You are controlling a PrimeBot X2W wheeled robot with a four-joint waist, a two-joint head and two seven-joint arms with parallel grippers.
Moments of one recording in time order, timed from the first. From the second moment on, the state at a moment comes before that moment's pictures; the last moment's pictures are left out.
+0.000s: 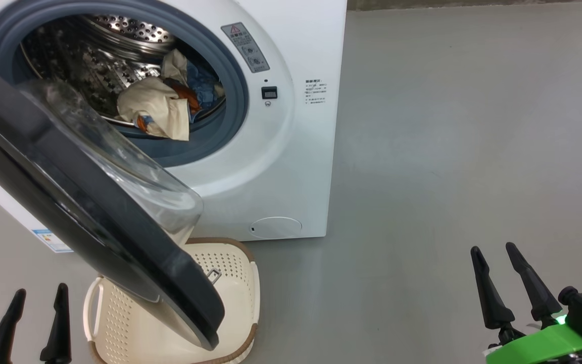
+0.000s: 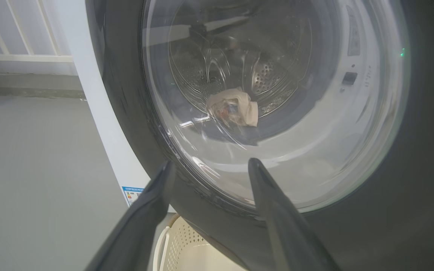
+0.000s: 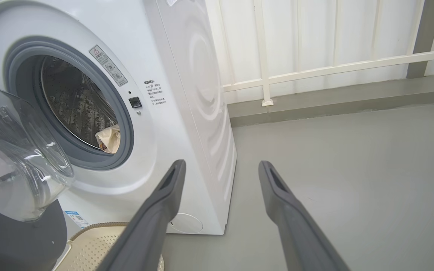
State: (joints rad) left arm 0.04 0.30 0.02 0.17 -0.47 -0.13 -0.26; right arm 0.00 -0.19 0.09 0.14 0.43 0.13 -0.26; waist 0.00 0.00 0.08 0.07
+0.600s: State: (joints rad) left arm 0.04 0.28 0.01 0.17 -0.47 -0.13 -0.26; right arm 0.01 -0.19 0.10 0.14 0.43 0.13 -0.26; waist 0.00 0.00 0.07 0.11
